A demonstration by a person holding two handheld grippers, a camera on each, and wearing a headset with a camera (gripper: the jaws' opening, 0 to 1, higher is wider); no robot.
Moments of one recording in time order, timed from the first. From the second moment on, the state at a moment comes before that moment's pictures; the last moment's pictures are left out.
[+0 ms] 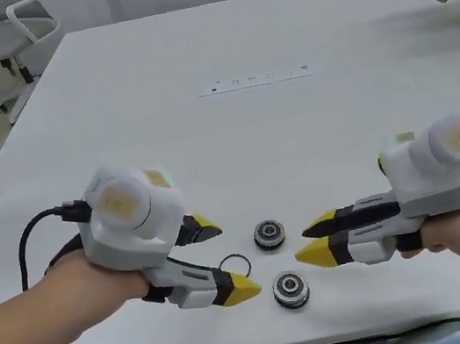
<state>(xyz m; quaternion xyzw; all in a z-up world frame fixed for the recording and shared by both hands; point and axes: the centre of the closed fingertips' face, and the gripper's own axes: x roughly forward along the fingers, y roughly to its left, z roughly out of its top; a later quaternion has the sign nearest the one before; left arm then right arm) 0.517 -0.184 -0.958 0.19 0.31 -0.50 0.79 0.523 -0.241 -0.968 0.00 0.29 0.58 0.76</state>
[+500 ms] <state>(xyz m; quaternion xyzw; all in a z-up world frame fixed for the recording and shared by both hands) 0.511 -0.203 -0.970 0.19 0.31 -0.52 0.77 0.506 -0.242 -0.988 -0.03 0.29 0.60 0.75</state>
